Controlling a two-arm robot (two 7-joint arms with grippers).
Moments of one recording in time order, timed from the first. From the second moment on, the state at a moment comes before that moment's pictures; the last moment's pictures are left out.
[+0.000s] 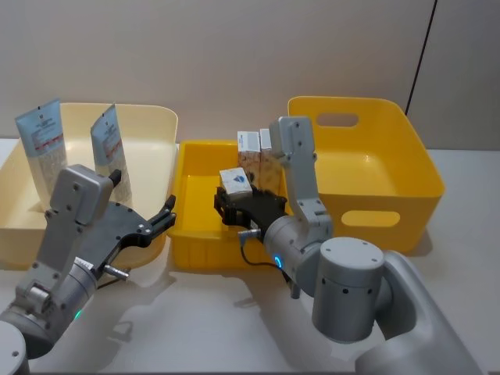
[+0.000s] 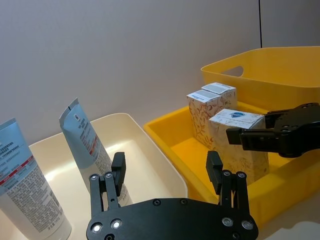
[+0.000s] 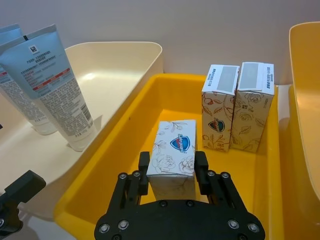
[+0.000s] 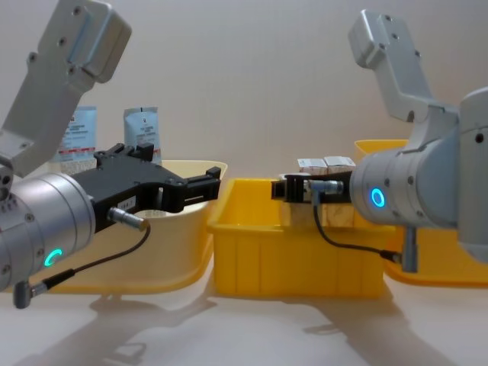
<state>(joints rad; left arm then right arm) -0.24 0.38 0.45 -1.63 -0.20 0.01 -0.01 0.33 -0.03 -0.34 -1.51 0.22 0.54 -0.07</state>
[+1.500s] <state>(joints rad) -0.24 0.38 0.45 -1.63 -0.20 0.01 -0.01 0.30 0.01 -0.33 -1.59 0.22 0.40 0.02</state>
